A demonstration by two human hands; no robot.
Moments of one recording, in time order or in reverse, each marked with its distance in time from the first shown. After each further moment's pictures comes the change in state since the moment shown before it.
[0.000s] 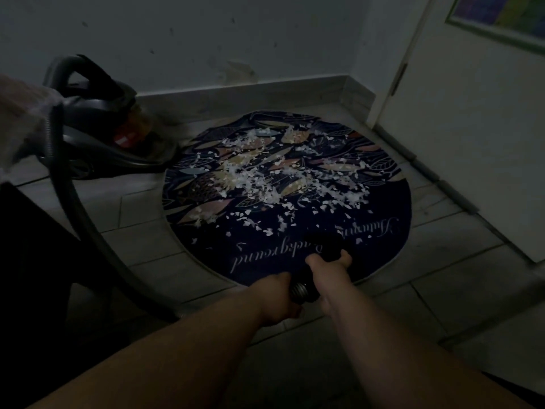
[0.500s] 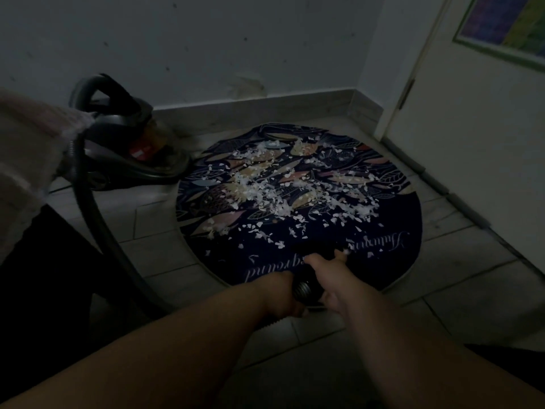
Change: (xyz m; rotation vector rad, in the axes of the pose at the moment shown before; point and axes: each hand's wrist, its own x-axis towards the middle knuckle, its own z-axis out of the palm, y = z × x) left_hand -0.017 -0.006 -0.049 0.016 -0.024 0.066; right_hand -0.007 -0.031 0.027 -0.056 -0.148 0.031
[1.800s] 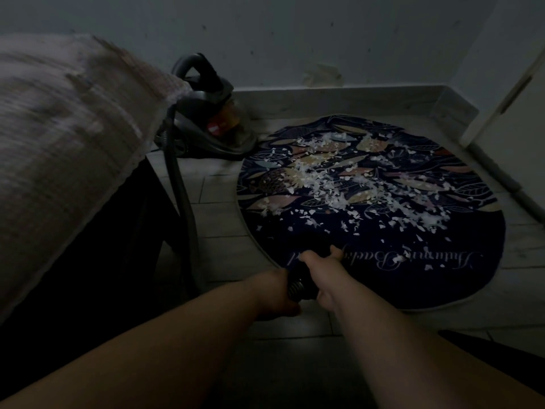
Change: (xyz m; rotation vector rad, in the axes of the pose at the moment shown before) left_hand -0.066 -0.047 0.020 -0.051 0.128 -0.314; right_hand -0.014 0.038 0.074 -0.178 -0.208 -0.003
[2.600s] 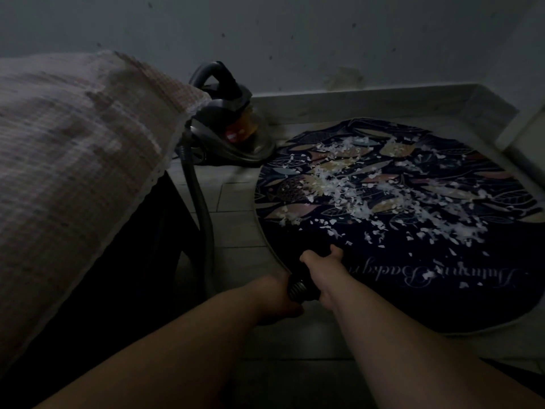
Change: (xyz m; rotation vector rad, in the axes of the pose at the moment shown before) left_hand 0.012 -0.028 -0.026 -0.055 0.057 -0.067; right_hand 0.025 -0.025 0.043 -0.079 -0.010 -0.006
